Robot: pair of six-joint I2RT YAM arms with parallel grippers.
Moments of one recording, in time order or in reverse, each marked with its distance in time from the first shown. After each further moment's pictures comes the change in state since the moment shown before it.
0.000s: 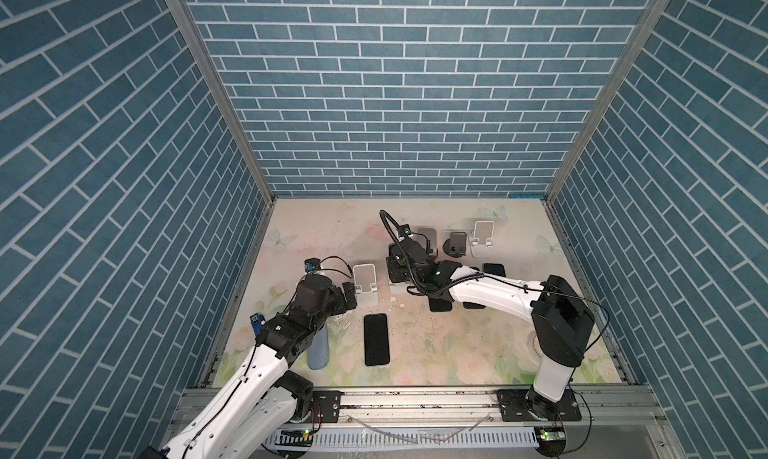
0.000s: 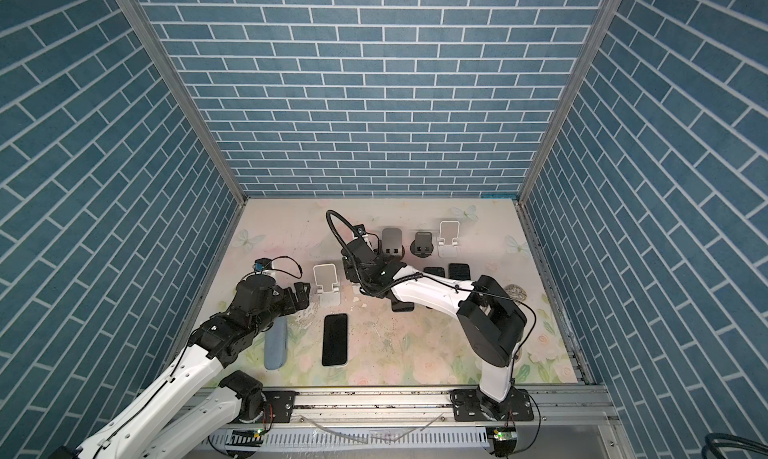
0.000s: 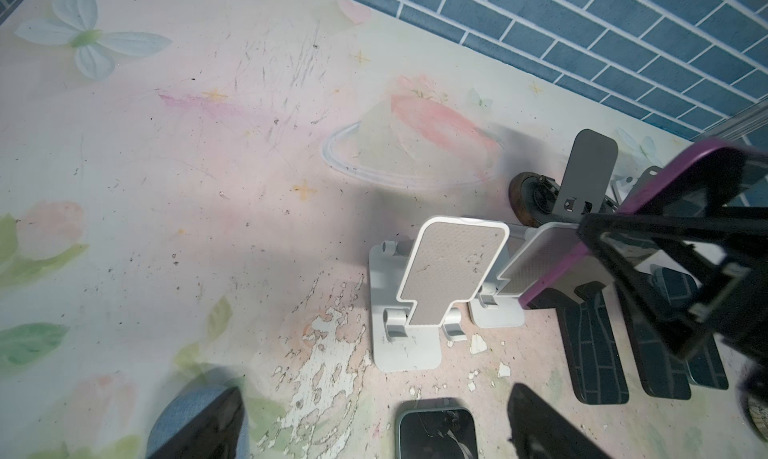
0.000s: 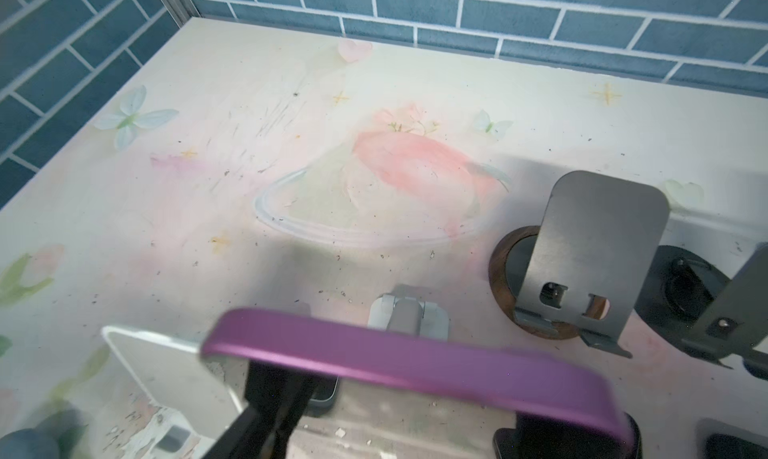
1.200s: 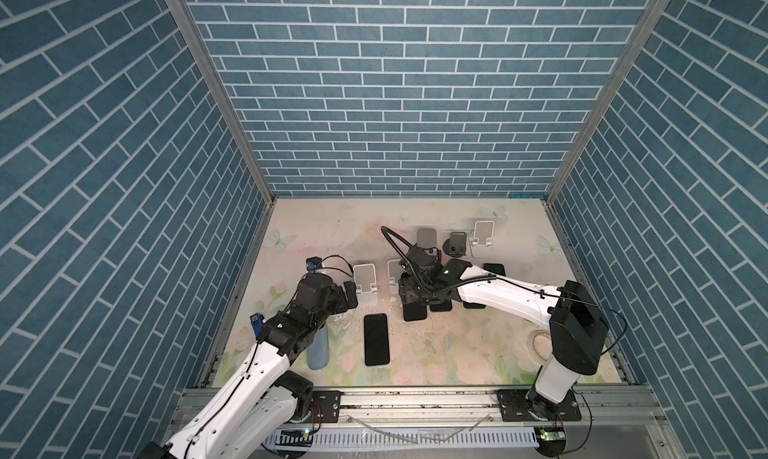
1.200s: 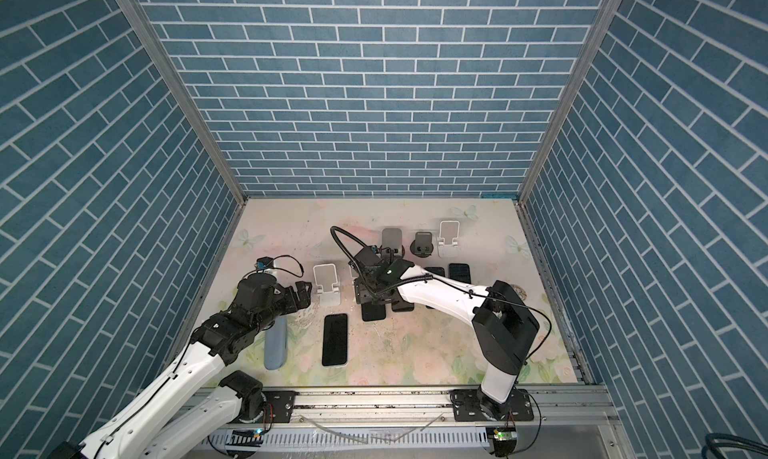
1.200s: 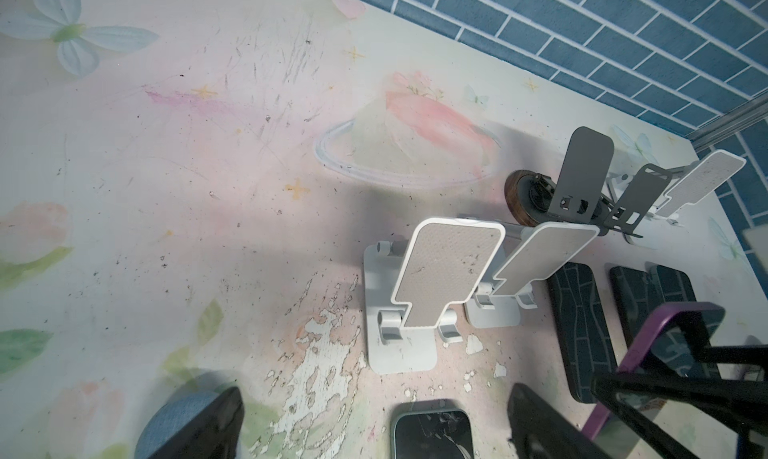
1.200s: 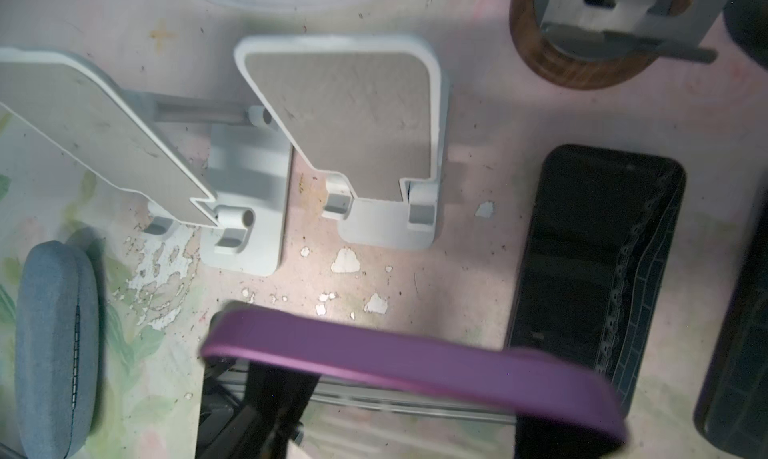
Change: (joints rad) left arm 0.007 0.016 0.000 0.022 0.021 0.003; right arm -0.001 -0.061 -0.027 -0.440 -0.273 0.269
